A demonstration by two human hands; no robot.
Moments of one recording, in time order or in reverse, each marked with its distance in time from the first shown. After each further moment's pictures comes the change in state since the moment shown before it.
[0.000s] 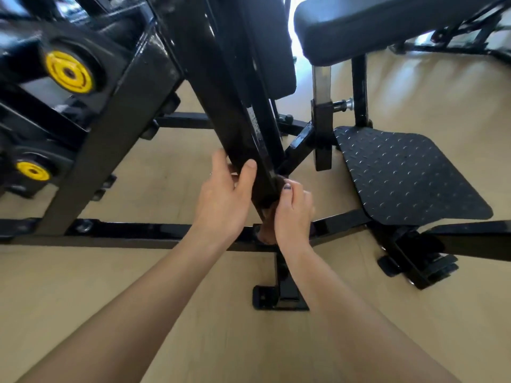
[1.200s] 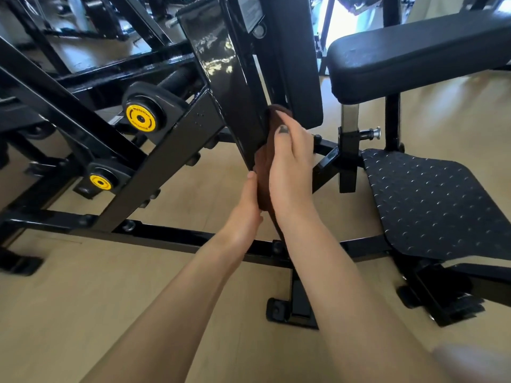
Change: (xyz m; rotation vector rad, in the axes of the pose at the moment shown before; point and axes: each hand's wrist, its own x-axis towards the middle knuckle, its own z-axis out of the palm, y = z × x) left_hand -0.008 0.057 -0.018 -0.409 -0.132 -0.439; right_hand -0.003 -0.165 -0.001 0.353 -0.144 -0.268
